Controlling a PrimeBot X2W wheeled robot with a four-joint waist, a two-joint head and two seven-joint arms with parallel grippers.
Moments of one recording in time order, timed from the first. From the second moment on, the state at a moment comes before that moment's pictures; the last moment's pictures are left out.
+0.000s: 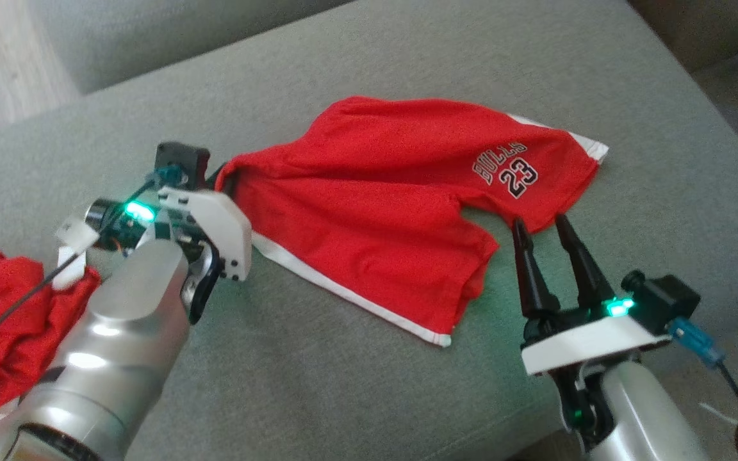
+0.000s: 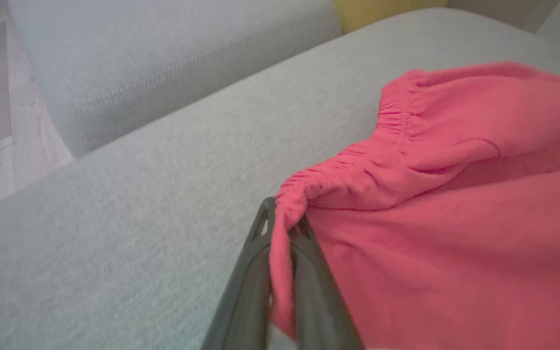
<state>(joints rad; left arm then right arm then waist) -0.85 0.18 -0.79 0.98 -0.66 -0.01 0.08 -0.16 -0.05 0.26 0.30 0.41 0.13 -0.25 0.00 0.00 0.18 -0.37</state>
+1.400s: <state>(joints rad) -0.34 0.27 -0.62 0.31 -0.47 0.22 -0.25 -0.20 -0.05 -0.10 0.37 0.18 0.13 -0.17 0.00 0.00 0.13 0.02</state>
